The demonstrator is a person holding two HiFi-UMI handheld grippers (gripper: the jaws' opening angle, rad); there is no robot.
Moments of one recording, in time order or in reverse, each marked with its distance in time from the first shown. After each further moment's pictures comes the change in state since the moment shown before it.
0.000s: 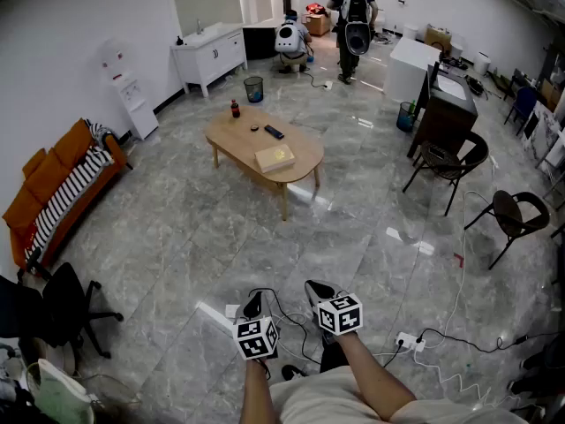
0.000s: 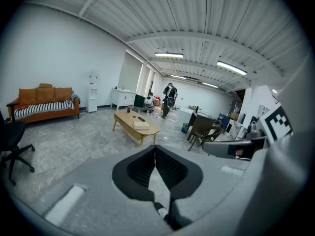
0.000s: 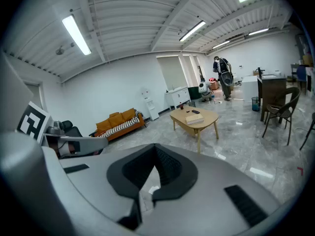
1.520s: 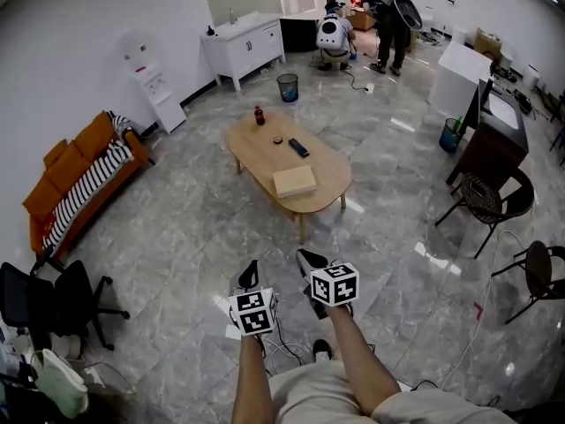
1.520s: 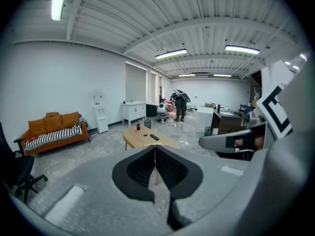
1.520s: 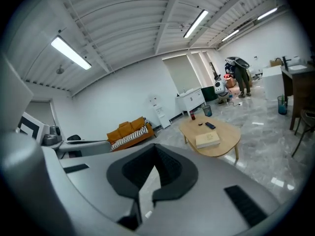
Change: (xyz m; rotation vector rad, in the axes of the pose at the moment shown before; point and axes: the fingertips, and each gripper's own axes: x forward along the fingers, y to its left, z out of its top) left arm 0.251 -0.020 0.227 0.148 -0.085 0.243; right arm 0.195 -0.160 0.251 0.009 -0.046 0.220
